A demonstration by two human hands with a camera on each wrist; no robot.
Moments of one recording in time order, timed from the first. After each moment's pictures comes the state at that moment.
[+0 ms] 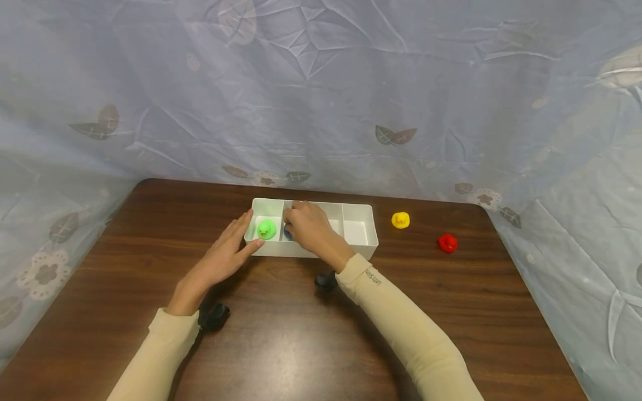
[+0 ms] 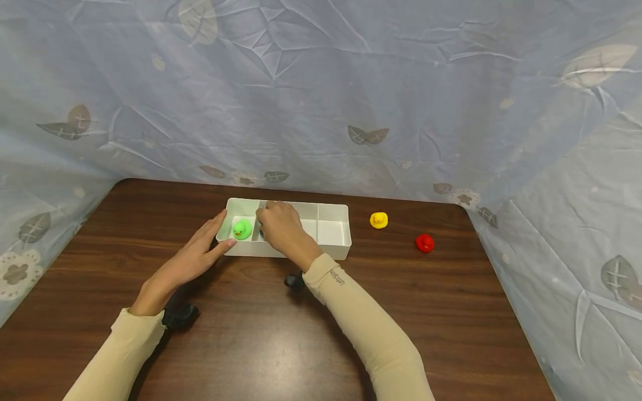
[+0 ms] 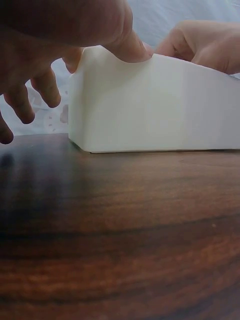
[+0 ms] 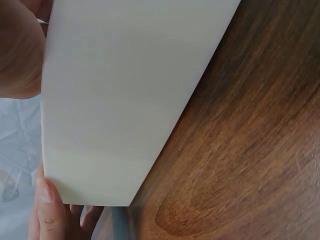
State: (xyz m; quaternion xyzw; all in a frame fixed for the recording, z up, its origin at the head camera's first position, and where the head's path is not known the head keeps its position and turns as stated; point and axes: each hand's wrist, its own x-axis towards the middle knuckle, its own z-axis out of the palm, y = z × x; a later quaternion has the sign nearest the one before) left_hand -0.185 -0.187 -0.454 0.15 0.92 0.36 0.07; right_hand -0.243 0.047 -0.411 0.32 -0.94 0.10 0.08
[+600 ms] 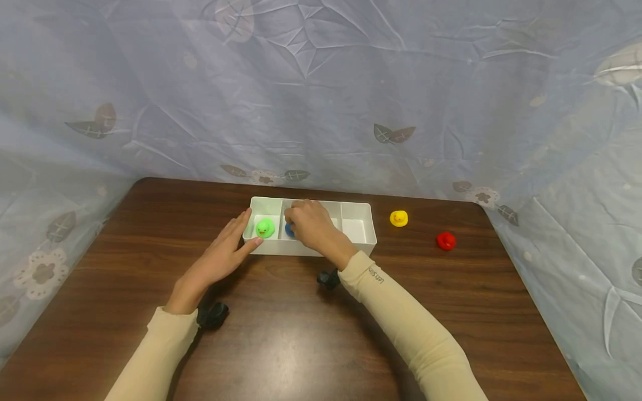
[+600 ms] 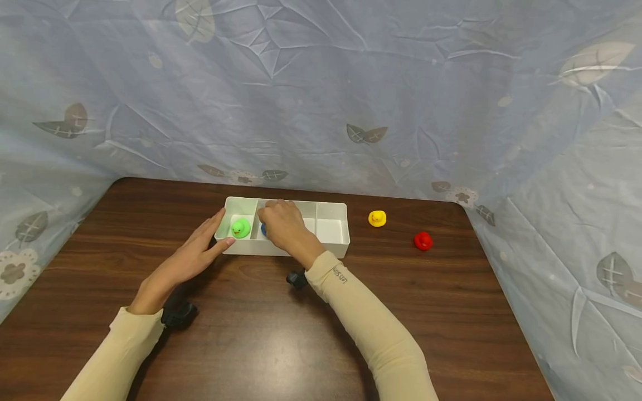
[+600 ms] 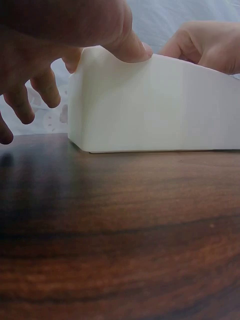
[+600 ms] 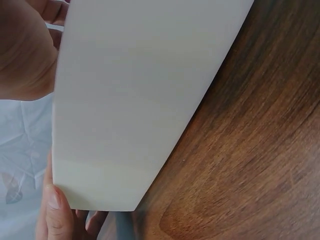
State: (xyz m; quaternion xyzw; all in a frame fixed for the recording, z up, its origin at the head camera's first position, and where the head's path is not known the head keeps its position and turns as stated) left_hand -0.185 -0.187 -0.452 0.15 0.92 0.37 0.08; right_hand -0.245 0.054 -0.404 0.34 -0.94 0.08 0.04
